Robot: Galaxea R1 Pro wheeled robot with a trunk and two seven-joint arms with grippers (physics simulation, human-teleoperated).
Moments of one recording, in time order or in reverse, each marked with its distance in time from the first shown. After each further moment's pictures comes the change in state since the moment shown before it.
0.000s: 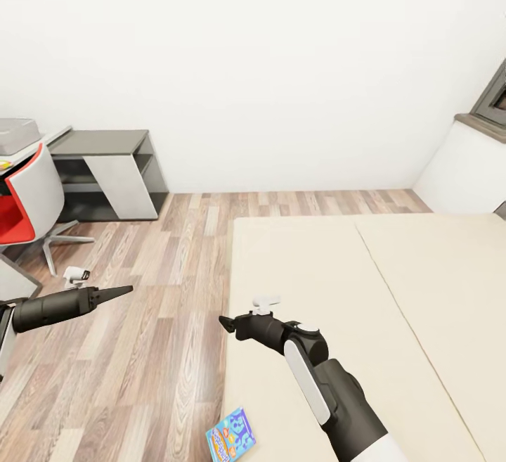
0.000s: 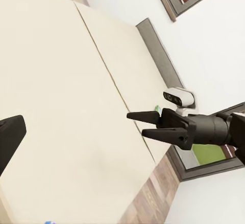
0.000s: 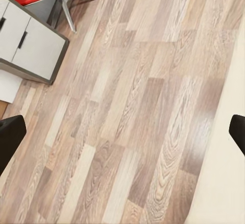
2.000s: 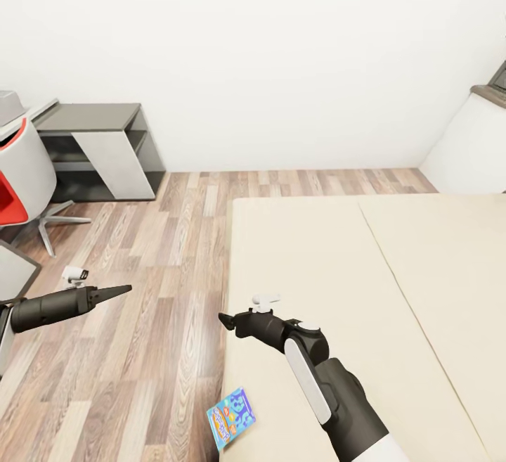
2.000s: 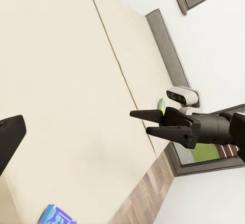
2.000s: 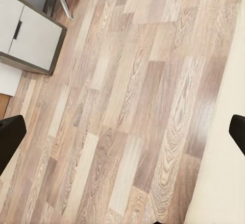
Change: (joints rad) left arm 0.000 0.001 0.008 -0.003 0.000 -0.001 0.000; right arm 0.000 0.000 0.001 -0.023 -0.002 0.002 0.000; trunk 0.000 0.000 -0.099
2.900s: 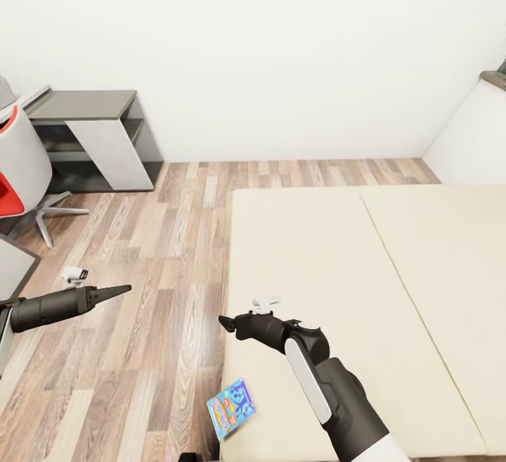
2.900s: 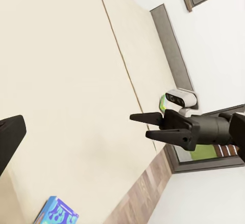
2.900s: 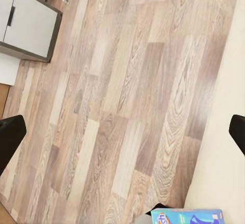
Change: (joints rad) left arm 0.000 0.001 0.001 0.000 0.000 0.000 0.000; right arm 0.000 0.000 -0.005 0.000 0.002 0.035 0.002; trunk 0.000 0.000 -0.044
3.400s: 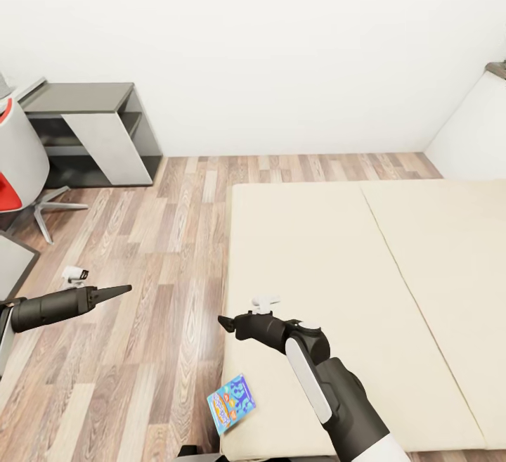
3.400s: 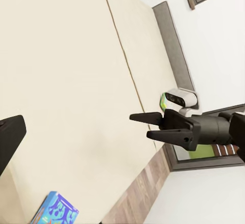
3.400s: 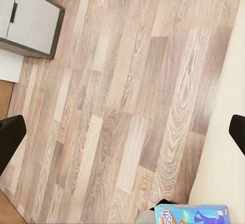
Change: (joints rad) left arm 0.000 -0.001 -0.002 0.000 0.000 0.001 0.000; right arm 0.000 -0.001 -0.003 0.000 0.000 0.000 0.020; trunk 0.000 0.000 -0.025
